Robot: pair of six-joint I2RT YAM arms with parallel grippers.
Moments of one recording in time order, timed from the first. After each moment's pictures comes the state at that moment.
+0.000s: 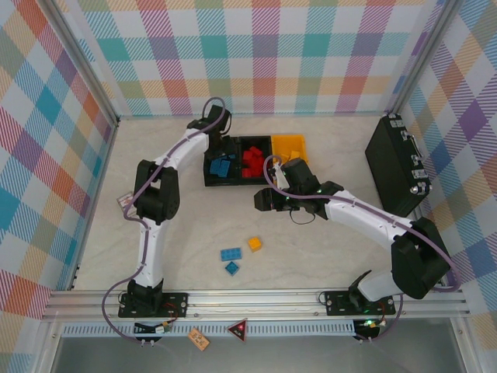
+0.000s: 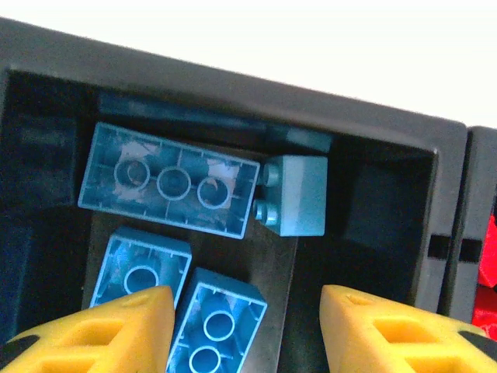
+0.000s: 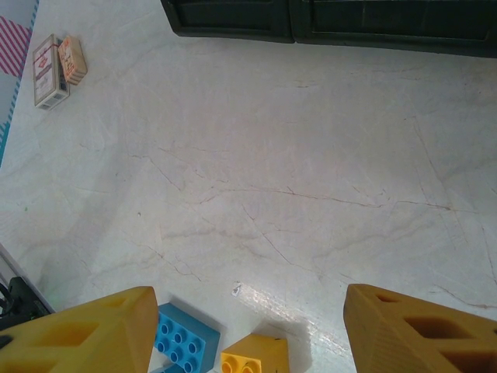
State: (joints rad) left arm -0.36 2.26 1.96 -0.79 -0.03 -0.59; right arm 0.68 1.43 0.97 -0.37 -0.30 0.52
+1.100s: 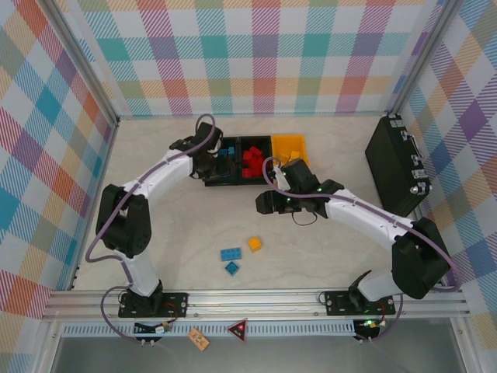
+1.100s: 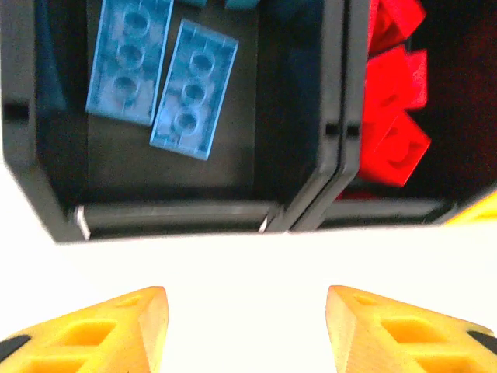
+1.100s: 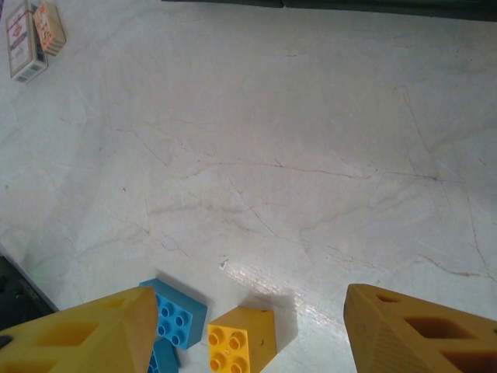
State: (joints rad) left arm -0.42 1.77 1.42 -0.73 0.09 -0.56; right arm 0.68 1.43 0.99 -0.47 -0.31 0.48
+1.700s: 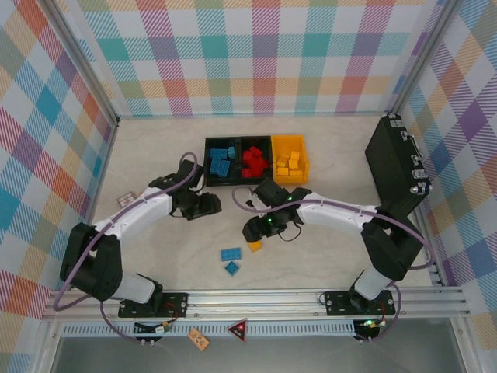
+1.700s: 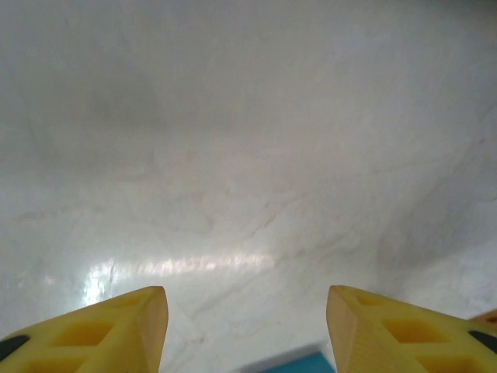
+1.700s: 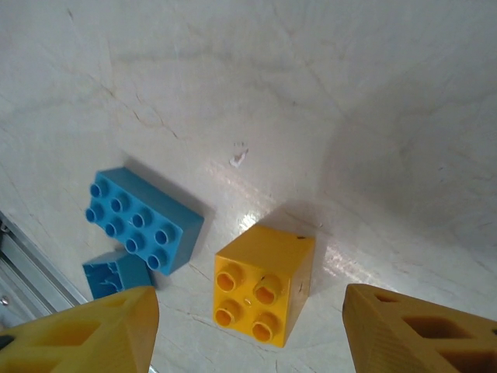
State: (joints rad) left arm -0.42 1.40 0.92 -0.71 0.20 -0.61; right arm 0.86 1.63 1.04 -0.60 -0.32 0.39
